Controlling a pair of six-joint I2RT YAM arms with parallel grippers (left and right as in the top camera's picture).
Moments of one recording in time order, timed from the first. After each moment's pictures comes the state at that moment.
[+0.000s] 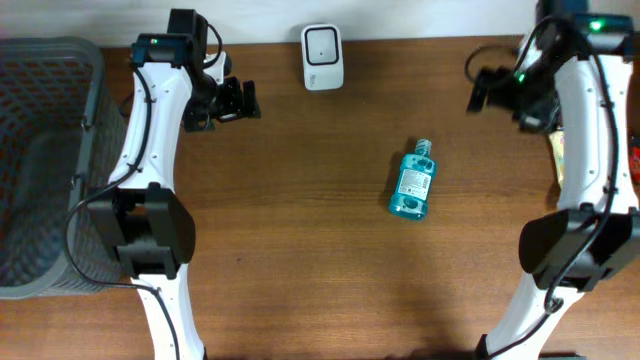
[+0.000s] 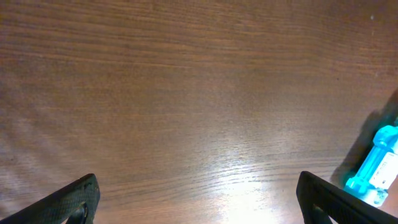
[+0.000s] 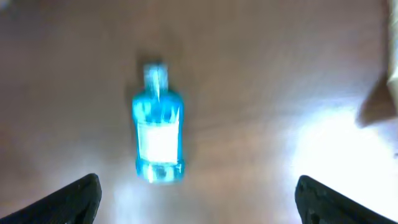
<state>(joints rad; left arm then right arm) -0.07 2.24 2.22 -1.35 0.25 -0.18 -0.13 2.07 2.19 -1.59 -0.17 0.19</state>
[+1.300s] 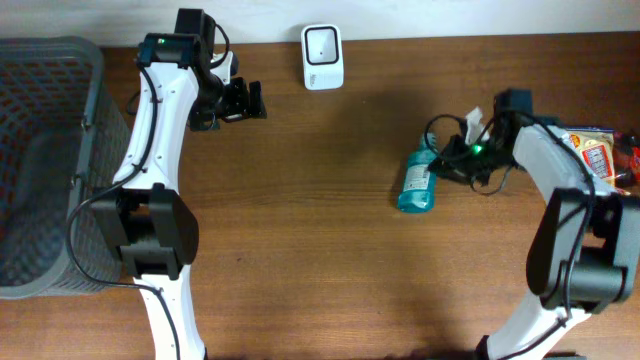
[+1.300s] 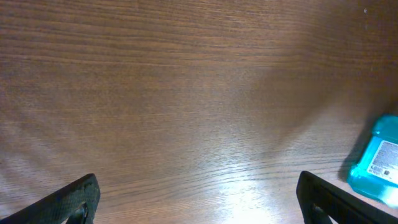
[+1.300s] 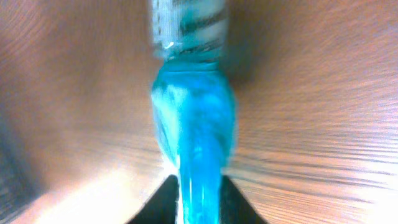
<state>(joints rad) -0.09 2.24 2.22 -1.34 0.25 -0.18 -0.12 1.93 1.39 -0.88 -0.47 0.19</state>
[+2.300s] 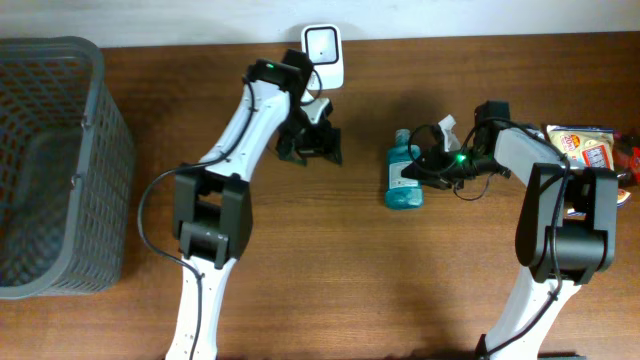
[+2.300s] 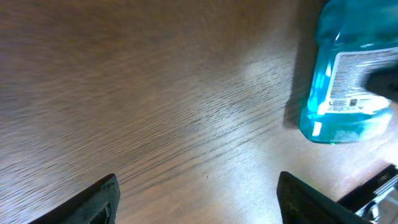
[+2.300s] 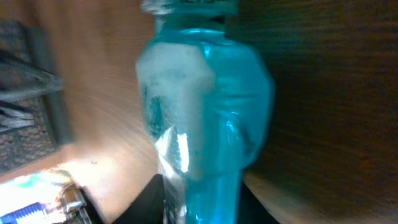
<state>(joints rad) -0.37 2.44 2.21 -1.34 0.44 -0.12 -0.12 2.11 1.33 -0.74 -0.83 -0.02</state>
